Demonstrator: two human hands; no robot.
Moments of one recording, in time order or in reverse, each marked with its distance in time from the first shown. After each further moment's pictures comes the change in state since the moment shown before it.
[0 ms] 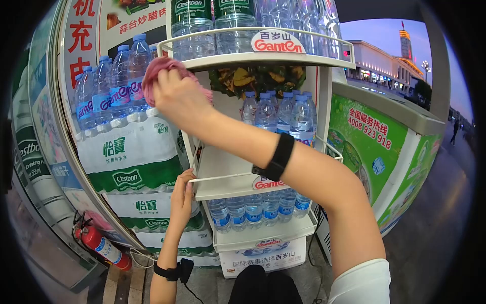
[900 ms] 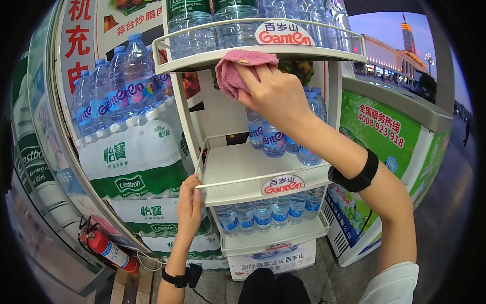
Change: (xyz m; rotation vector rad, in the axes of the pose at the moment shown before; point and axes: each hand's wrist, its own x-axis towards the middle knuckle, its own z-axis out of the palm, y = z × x) left_hand -0.001 -0.003 0.009 0.097 0.046 0.060; right_hand -0.082 0.089 -0.053 -0.040 -0.035 0.080
